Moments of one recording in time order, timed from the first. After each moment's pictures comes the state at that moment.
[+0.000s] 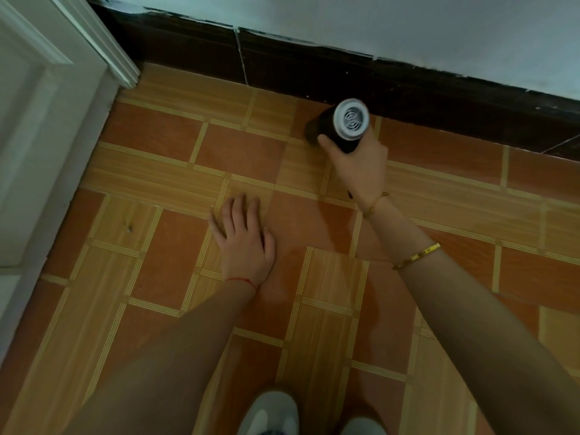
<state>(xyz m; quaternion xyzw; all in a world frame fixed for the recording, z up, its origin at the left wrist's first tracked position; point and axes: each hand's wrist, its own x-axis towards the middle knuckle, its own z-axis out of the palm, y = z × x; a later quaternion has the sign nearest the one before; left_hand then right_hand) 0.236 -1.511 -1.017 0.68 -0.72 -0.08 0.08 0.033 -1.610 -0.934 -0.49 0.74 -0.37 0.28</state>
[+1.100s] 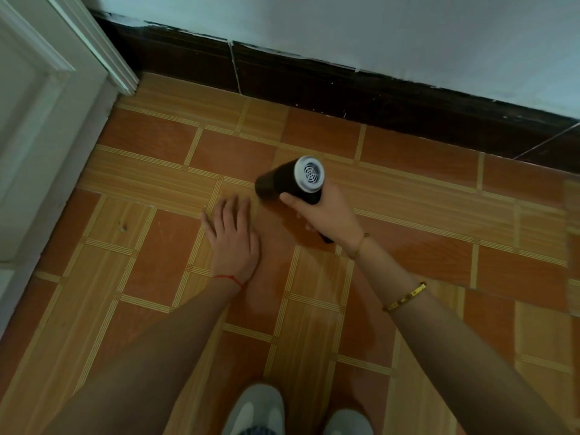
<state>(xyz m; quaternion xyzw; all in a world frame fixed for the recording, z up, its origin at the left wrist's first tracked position) 0.243 -1.510 -1.019 0.66 -0.73 -0.12 0.11 0.049 -1.547 -0.938 -0.55 0.65 -0.28 0.45</state>
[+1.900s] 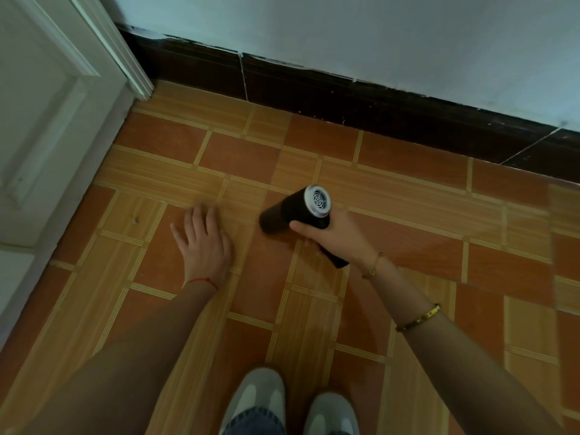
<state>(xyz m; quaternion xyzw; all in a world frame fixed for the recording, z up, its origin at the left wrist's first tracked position) 0.294 -1.489 -1.012 0.73 -0.68 -0.09 0.07 0.036 -1.499 -0.919 -0.56 0.63 -0.19 0.50</state>
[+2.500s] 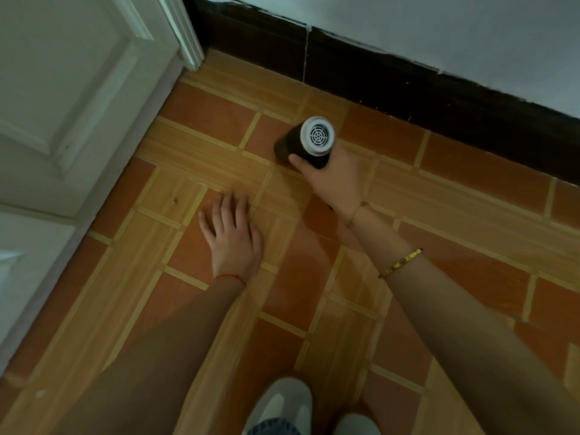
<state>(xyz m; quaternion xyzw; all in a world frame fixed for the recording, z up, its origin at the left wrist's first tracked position) 0.308 -1.492 -1.019 0.75 -0.64 -0.08 0.09 0.133 -1.605 -0.937 -0.58 0.65 -0.31 0.38</state>
